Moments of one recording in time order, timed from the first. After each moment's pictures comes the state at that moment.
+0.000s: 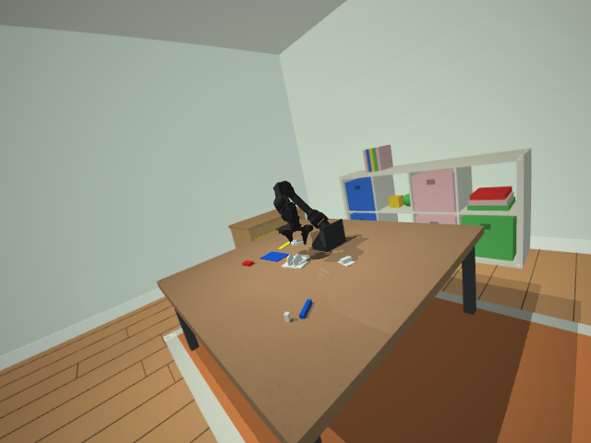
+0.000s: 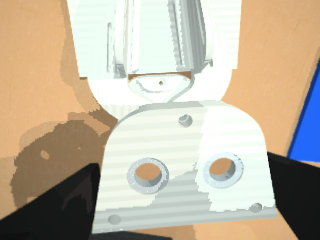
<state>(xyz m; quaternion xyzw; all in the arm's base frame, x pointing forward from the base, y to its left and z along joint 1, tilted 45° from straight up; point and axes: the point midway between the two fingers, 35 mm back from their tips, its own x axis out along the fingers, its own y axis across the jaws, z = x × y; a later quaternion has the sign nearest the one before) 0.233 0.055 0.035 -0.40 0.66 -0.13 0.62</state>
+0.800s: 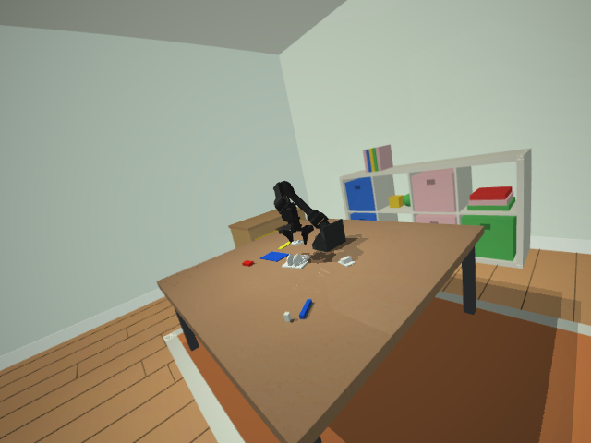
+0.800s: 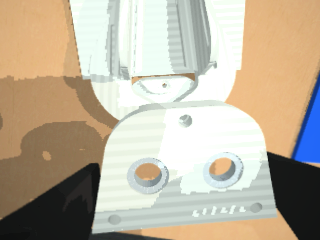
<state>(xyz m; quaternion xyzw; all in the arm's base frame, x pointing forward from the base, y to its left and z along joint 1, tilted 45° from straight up) 0.233 0.056 0.032 -0.40 0.66 -0.13 0.63</state>
